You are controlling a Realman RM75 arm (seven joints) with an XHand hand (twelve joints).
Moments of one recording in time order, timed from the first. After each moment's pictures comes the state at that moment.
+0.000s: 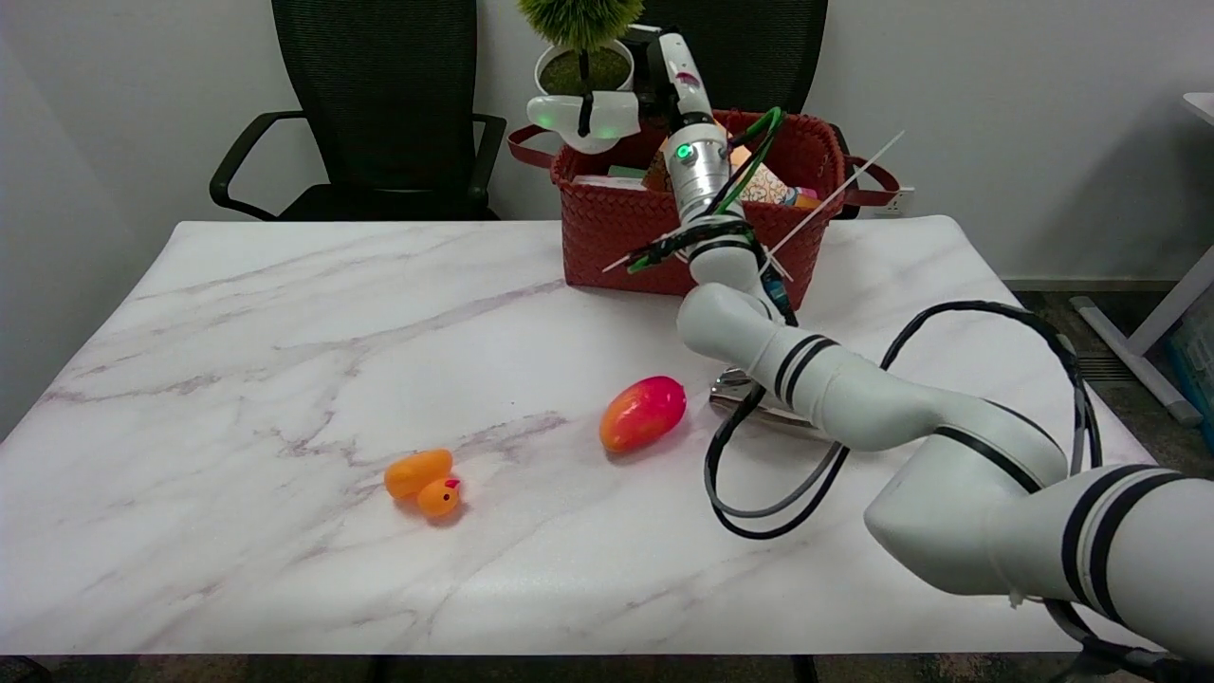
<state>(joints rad) 0.87 -1.43 -2.16 0.62 1.16 0.73 0.44</state>
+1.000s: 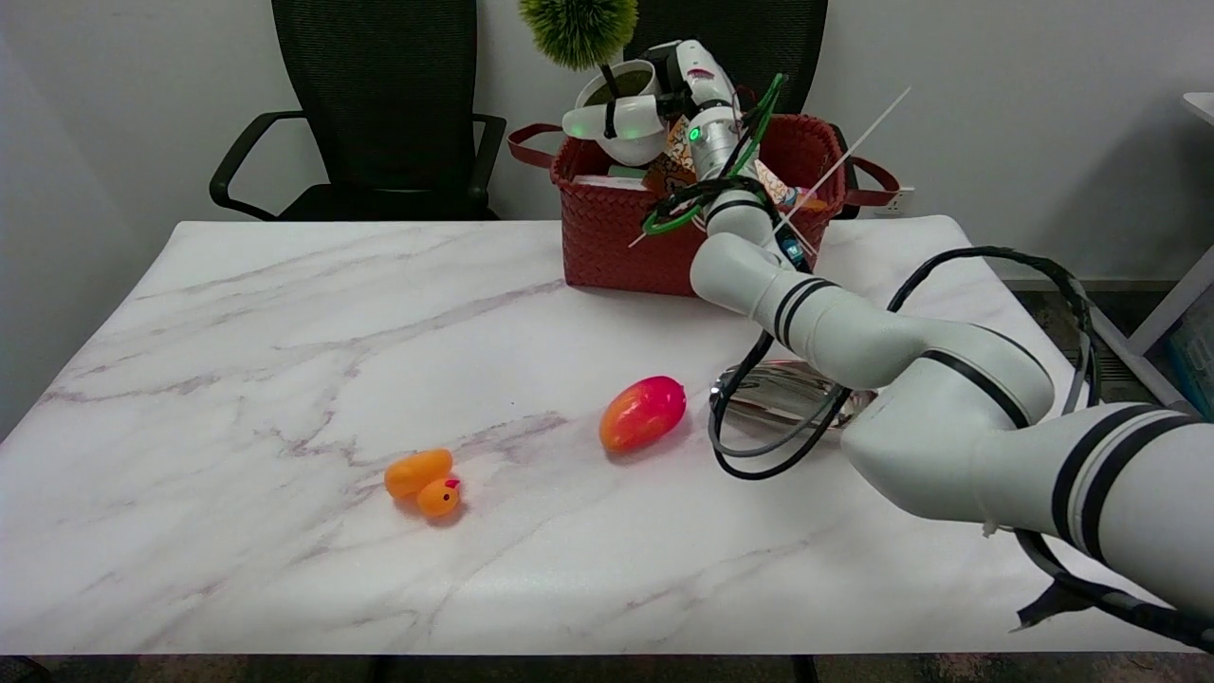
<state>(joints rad) 1.06 -1.46 -2.15 0.28 1.17 0.63 0.24</state>
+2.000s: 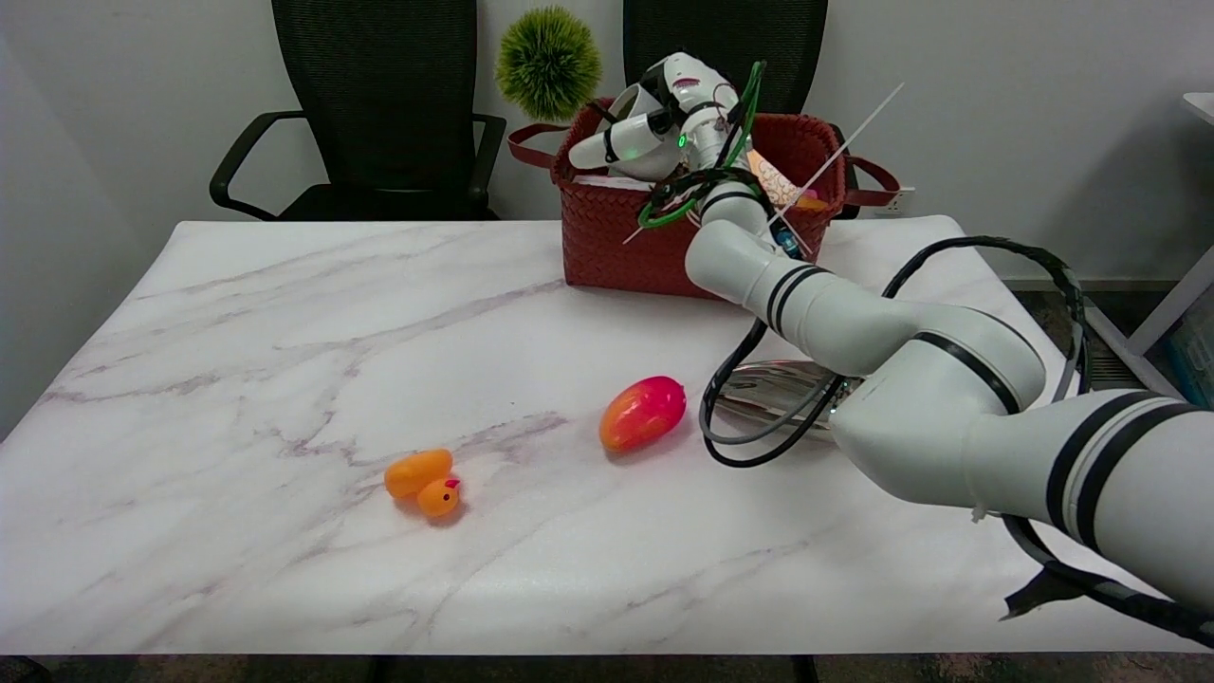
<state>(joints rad) 1.11 -1.48 -2.13 0.21 1.18 0.57 -0.07</state>
